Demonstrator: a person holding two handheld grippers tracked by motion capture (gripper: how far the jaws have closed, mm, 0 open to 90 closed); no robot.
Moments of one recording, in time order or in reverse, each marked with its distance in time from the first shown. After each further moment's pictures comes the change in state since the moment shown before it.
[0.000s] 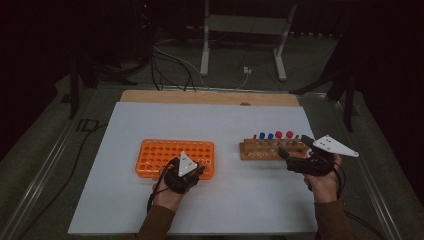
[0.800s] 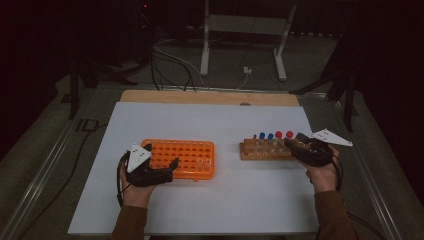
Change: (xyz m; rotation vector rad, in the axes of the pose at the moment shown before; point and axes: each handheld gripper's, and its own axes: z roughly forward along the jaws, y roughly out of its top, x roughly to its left) left arm 0.061 -0.007 -0.082 -0.258 0.173 -0.212; right arm -0.037 -0.012 0.031 0.101 -0.093 0.035
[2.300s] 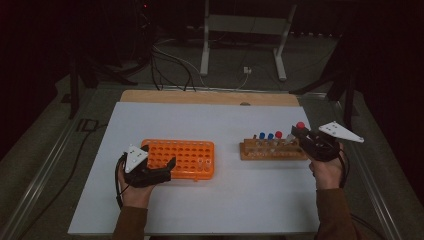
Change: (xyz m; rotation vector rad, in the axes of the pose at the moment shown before) left arm -0.003 -0.003 0.003 0.007 0.013 -0.031; right arm 0.012 0.035 -0.026 -0.113 0.002 -0.017
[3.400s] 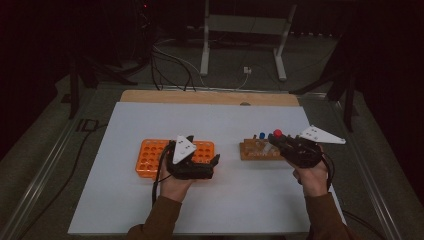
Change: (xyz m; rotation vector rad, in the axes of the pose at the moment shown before) left arm -0.093 0.042 0.052 -0.003 -0.212 0.150; right arm 0.052 0.003 0.006 0.042 0.229 -0.027
